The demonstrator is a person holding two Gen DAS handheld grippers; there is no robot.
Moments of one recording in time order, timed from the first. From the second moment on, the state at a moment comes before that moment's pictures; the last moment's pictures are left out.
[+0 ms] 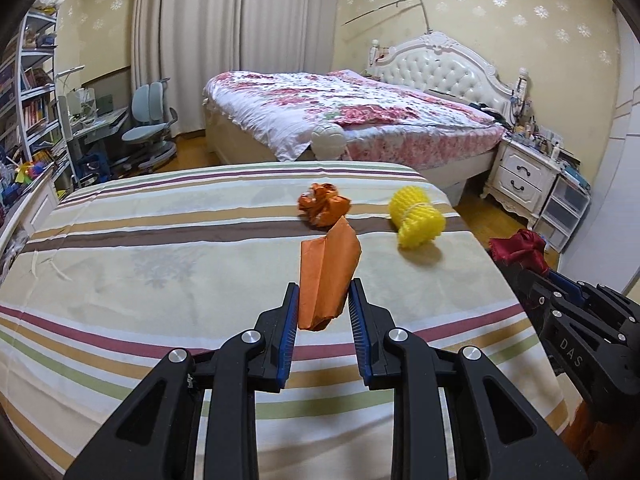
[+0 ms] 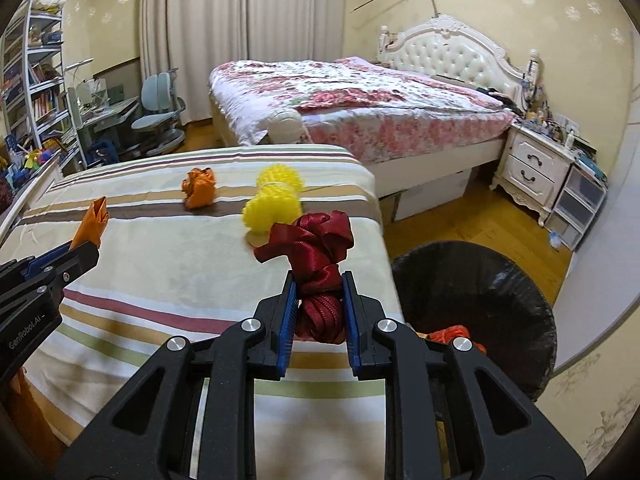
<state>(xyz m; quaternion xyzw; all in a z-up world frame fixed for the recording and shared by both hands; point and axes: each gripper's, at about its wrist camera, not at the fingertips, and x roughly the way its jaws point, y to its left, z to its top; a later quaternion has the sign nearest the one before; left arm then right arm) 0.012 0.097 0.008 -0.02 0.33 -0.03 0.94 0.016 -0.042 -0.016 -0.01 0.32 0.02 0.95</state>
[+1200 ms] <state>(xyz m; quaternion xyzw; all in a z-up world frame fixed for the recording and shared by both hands) 0.080 -0.100 -0.009 0.06 0.33 -0.15 0.93 0.036 -0.210 -0.043 0.06 0.31 -0.13 0.94</state>
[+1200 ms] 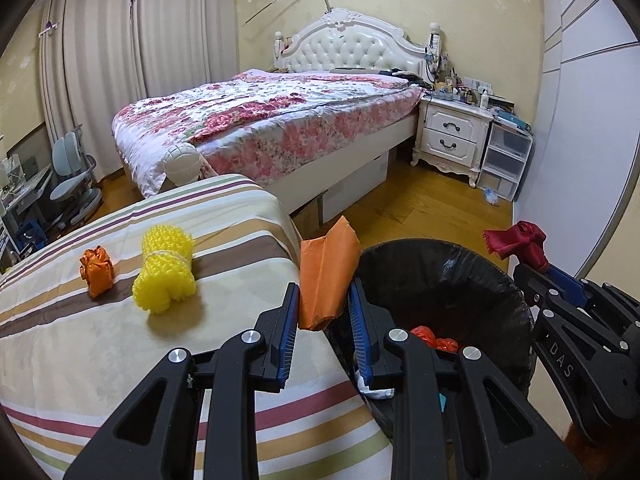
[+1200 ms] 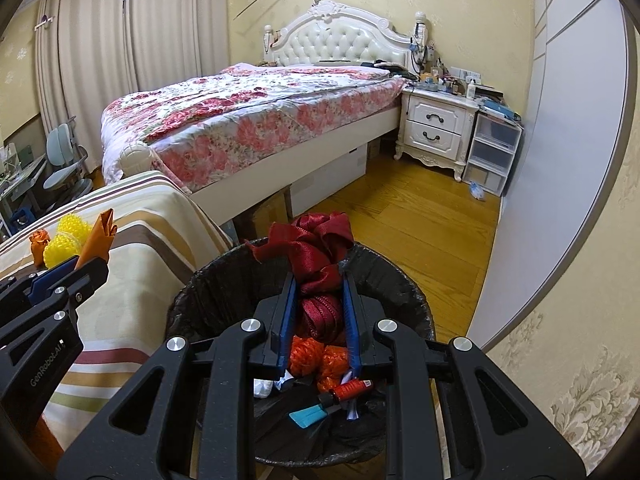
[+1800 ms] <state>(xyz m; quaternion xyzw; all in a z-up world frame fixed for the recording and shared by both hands) 0.091 -0.129 -0.018 0.08 0.35 -0.16 0.92 0.047 -0.229 -0.055 0.07 0.33 -0.15 0.93</state>
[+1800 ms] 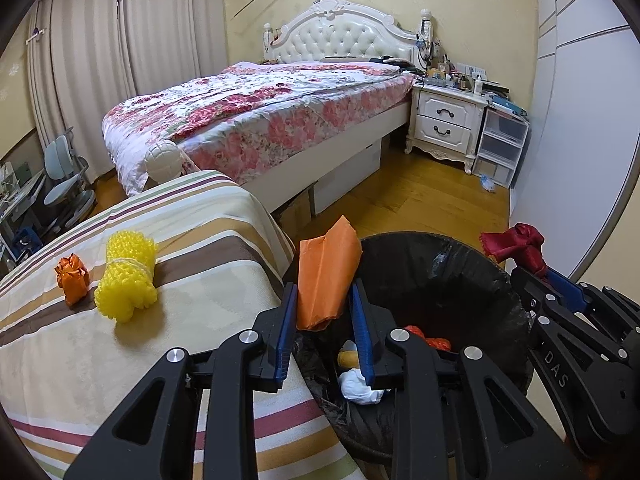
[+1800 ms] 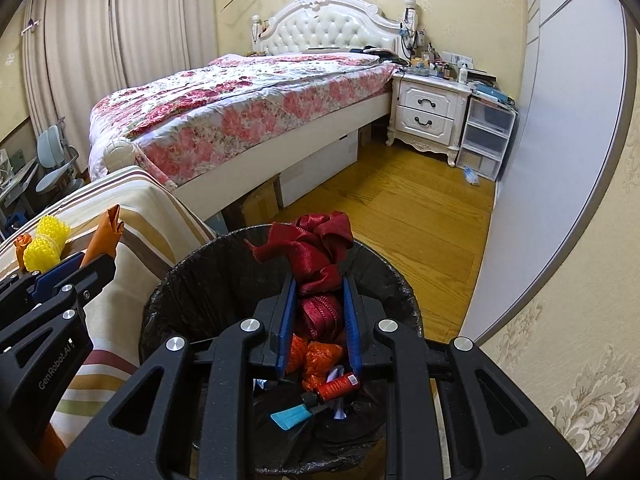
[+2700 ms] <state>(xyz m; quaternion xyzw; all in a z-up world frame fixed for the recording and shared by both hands) 0.085 -0.049 -0.012 0.05 0.35 -0.08 0.93 0.047 -0.197 -0.040 0.07 0.33 -0.12 0.93</state>
